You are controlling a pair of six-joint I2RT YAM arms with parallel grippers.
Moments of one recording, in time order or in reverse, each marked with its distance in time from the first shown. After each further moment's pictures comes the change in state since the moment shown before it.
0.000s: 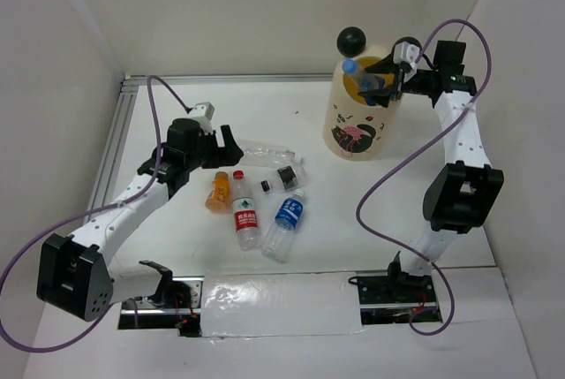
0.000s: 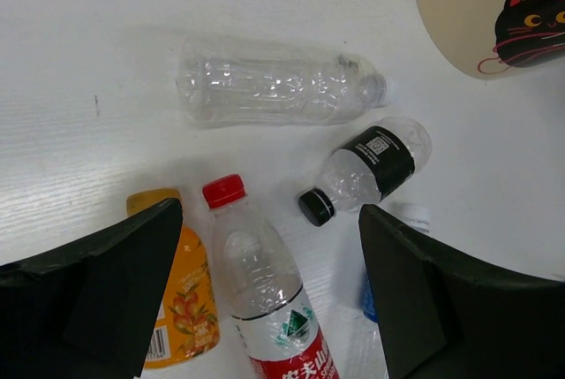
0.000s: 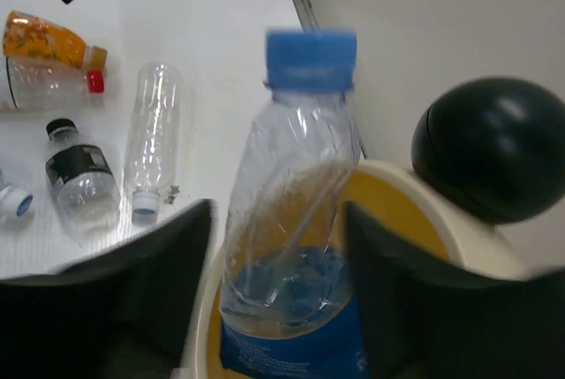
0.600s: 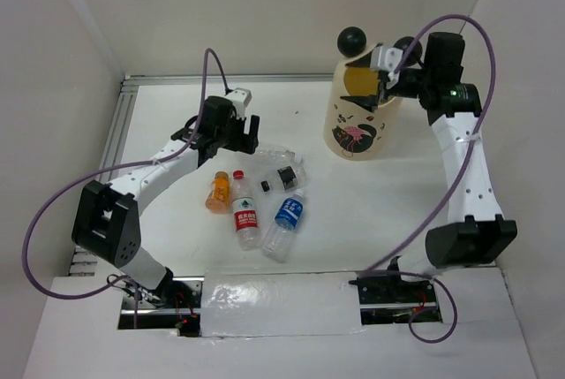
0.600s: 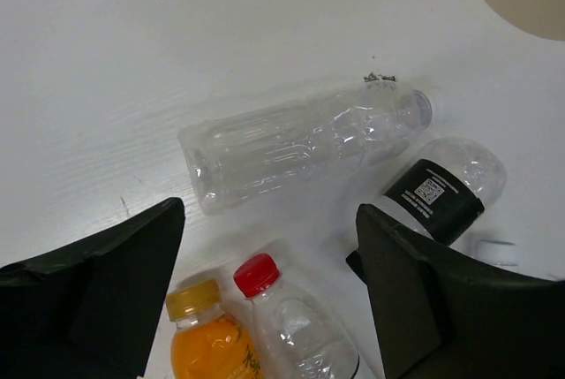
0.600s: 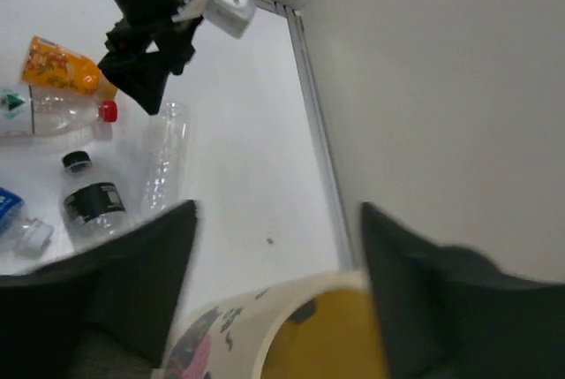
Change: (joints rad) left arm -0.080 0.346 0.299 -0.046 -0.062 0.269; right arm 0.142 -0.253 -0.002 -0.074 0.195 0.049
